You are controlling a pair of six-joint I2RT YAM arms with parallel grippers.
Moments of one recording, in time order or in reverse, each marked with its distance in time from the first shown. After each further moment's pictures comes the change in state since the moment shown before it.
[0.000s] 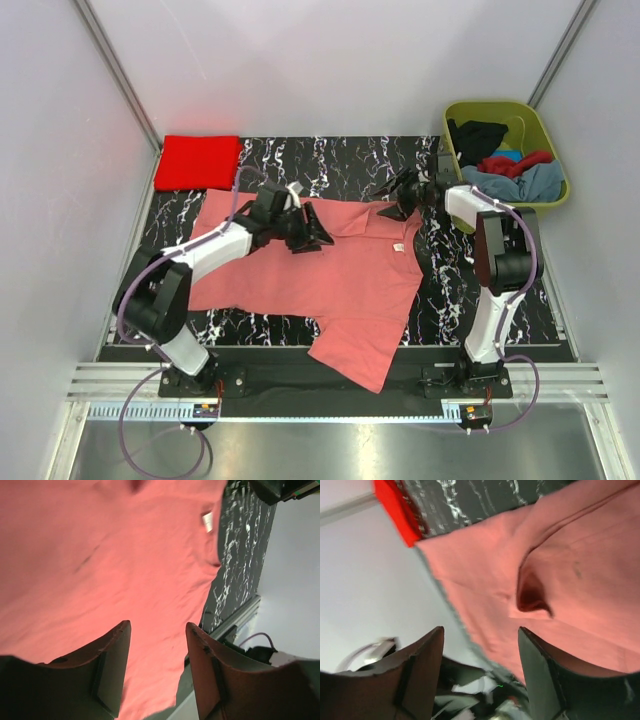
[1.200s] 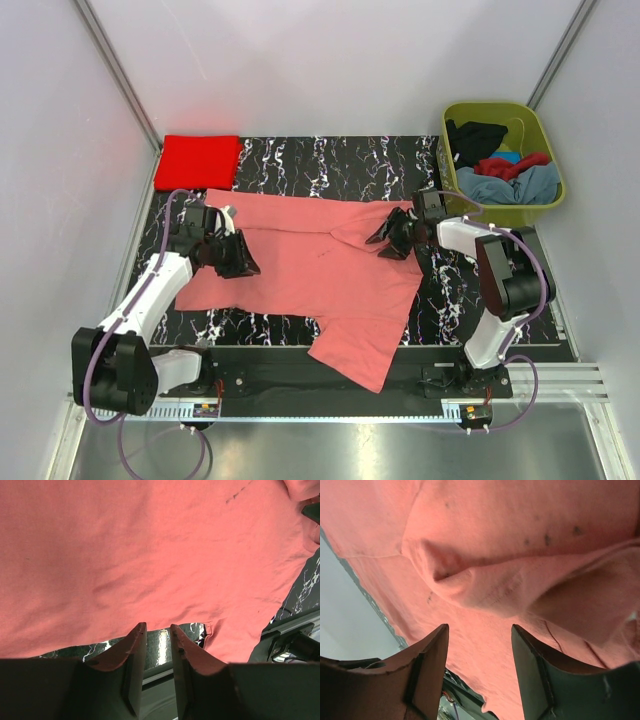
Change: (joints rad) left arm 0.333 -0.418 -0.172 -0.519 -0.078 0.402; right arm 0.114 -0.200 -0.325 -0.072 0.223 -0.227
